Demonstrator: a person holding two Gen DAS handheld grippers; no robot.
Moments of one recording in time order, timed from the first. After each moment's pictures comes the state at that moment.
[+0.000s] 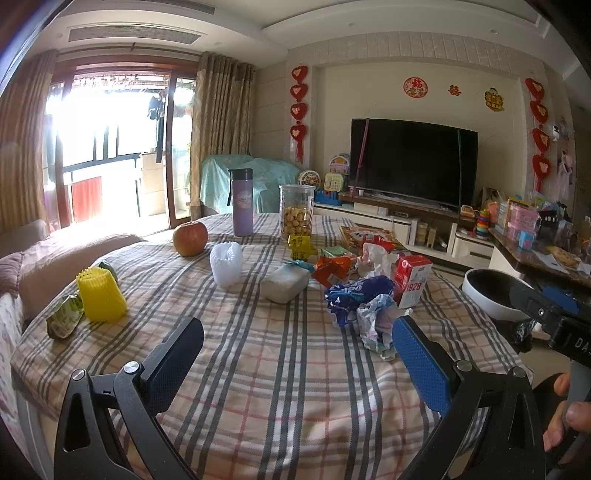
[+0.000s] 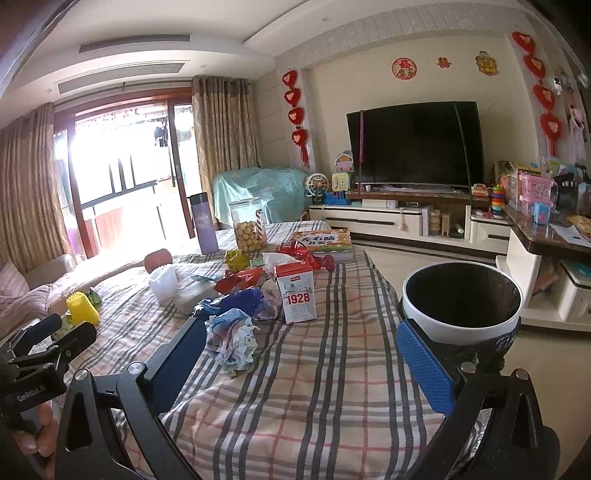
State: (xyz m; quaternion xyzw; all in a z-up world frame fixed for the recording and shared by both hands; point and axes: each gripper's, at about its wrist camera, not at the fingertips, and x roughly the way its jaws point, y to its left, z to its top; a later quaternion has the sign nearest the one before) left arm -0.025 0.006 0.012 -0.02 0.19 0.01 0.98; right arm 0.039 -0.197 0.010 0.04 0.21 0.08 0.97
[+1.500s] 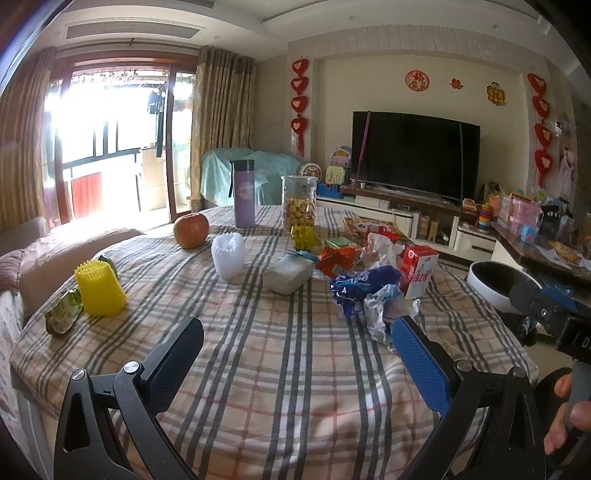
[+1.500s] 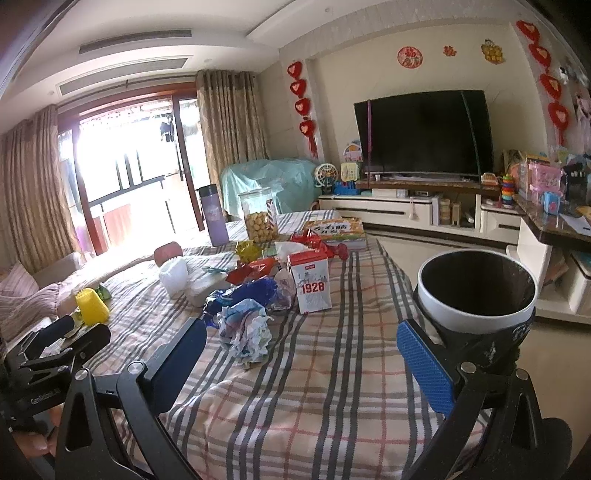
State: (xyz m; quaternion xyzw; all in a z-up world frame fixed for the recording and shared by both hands) left arm -0.017 0.010 0.000 -0.02 0.21 0.01 0.98; right arm 0.046 -0.191 0.002 0.05 0.24 0.10 0.96
